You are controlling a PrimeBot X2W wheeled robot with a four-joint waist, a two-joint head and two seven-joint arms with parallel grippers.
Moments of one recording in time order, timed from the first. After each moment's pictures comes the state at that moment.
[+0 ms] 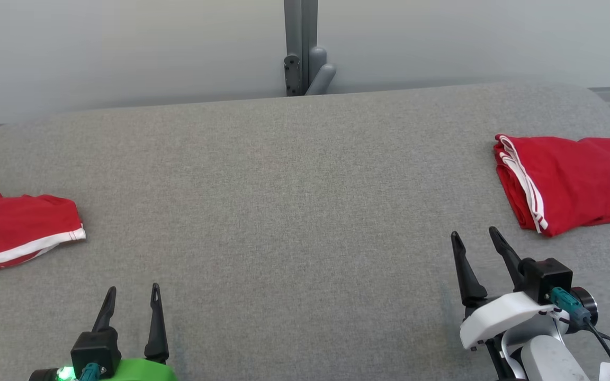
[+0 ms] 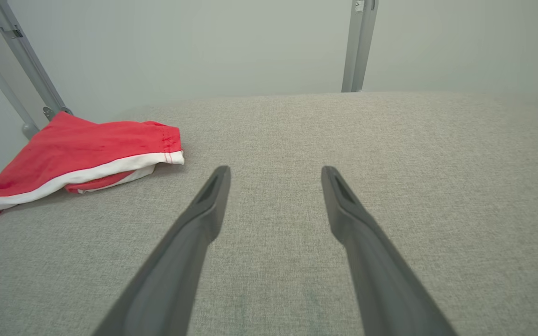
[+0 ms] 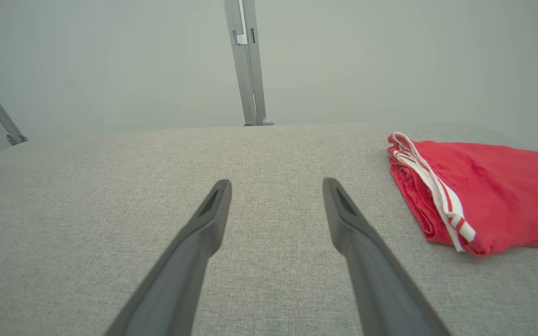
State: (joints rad) left arm 0.02 0.05 0.01 0.29 -0.07 -0.02 -0.26; right arm -0.14 -0.05 0.04 0.36 0.13 0.13 -0.26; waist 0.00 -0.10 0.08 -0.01
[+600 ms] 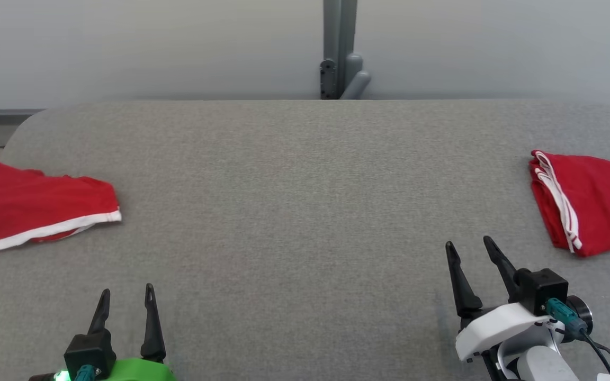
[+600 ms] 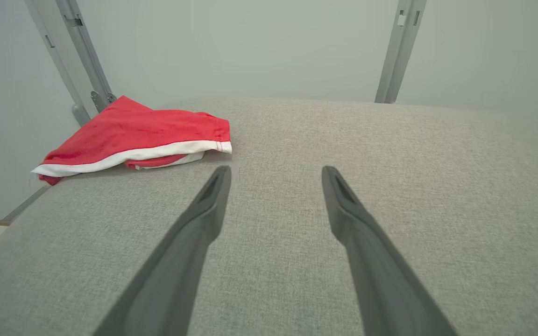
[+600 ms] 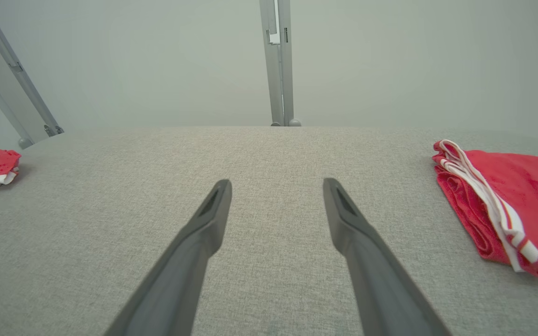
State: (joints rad) left arm 0.03 0.05 0.00 0.28 -0.11 0.01 -0.26; right arm -0.10 -0.05 0.06 0.33 0.14 0.13 -0.26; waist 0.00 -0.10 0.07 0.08
